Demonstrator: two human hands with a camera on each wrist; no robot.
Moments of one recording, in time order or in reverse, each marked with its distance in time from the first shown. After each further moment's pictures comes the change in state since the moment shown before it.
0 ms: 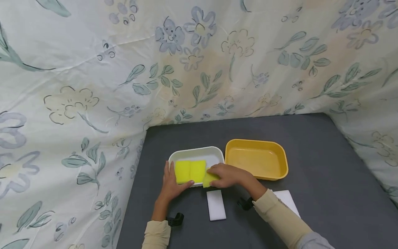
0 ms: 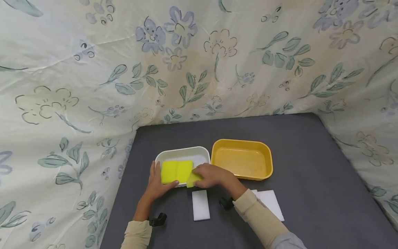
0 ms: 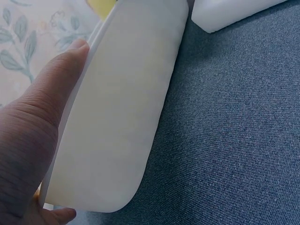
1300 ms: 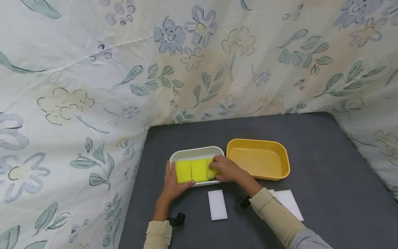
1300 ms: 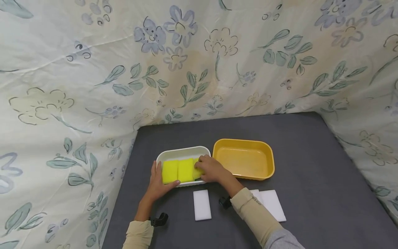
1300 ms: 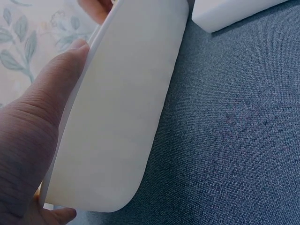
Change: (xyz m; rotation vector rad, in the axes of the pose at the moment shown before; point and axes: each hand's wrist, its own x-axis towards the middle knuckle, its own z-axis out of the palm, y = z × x) left_hand -0.001 0.001 -0.001 -0.007 -0.015 -0.030; right_hand 0.017 0.021 0.019 -0.197 0.245 0.049
